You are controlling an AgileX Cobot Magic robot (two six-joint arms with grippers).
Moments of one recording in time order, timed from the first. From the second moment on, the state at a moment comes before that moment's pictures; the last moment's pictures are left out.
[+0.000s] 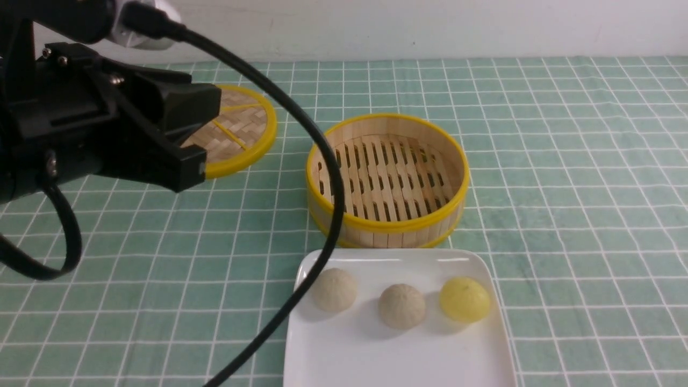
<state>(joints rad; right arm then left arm) 0.37 0.07 -0.23 -0.95 0.47 0.89 -0.42 0.93 -0.91 -0.36 0.35 0.46</state>
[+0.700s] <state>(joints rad) 0.37 0.07 -0.23 -0.95 0.48 0.89 -0.42 0.93 -0.91 -0.36 0.36 0.46</state>
